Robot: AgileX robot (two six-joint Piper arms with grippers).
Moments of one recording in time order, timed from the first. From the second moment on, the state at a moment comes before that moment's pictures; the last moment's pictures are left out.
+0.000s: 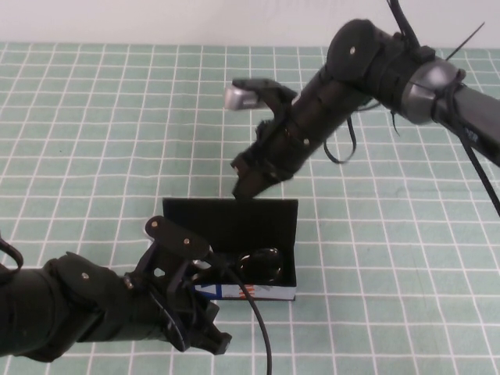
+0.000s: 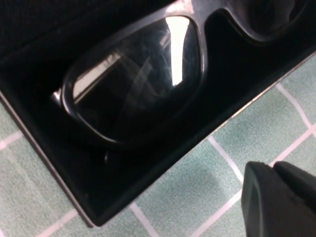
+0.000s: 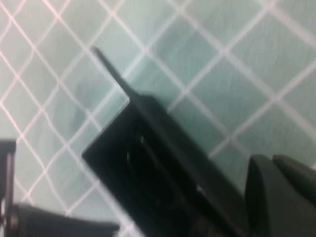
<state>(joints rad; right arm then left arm) 0.47 2.21 -1.98 0.66 1.22 -0.48 -0.68 1.57 -0.60 -1.27 0.16 1.19</state>
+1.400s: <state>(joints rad) 0.54 1.49 -1.77 0.31 1.02 -0.44 -0.51 1.16 -0.96 -0.83 1.07 1.23</state>
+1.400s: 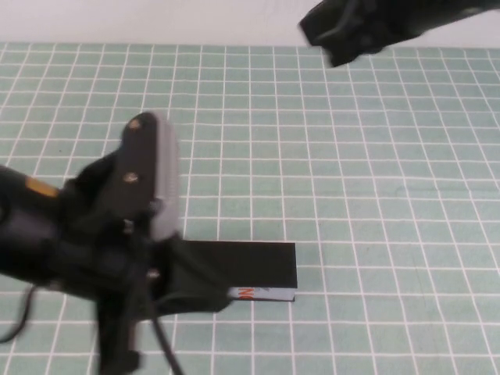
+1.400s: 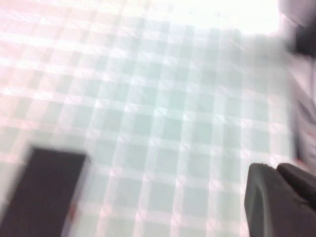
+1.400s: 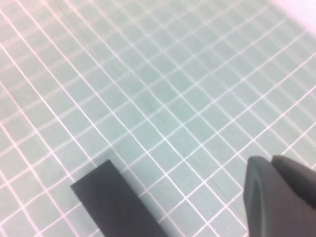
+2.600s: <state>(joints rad) 0.54 0.13 -0.30 -0.15 0.59 0.15 -0.09 0.79 -0.95 -0.85 1.05 1.07</state>
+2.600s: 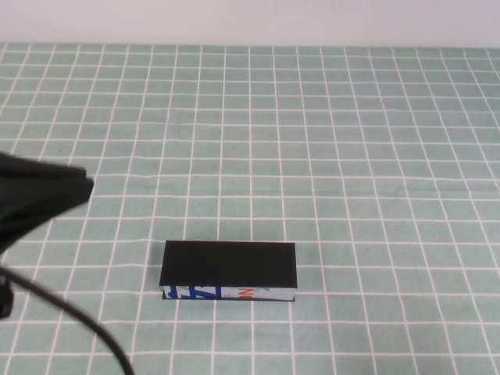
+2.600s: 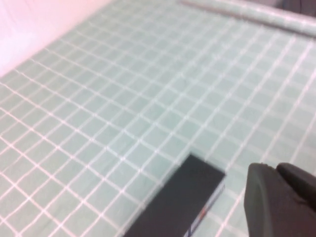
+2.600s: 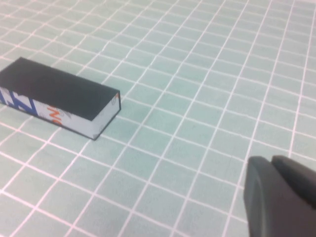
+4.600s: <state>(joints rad) 0.54 0.11 -0.29 -0.15 0.59 0.16 -0.19 -0.01 -0.08 0.21 0.30 -0.06</state>
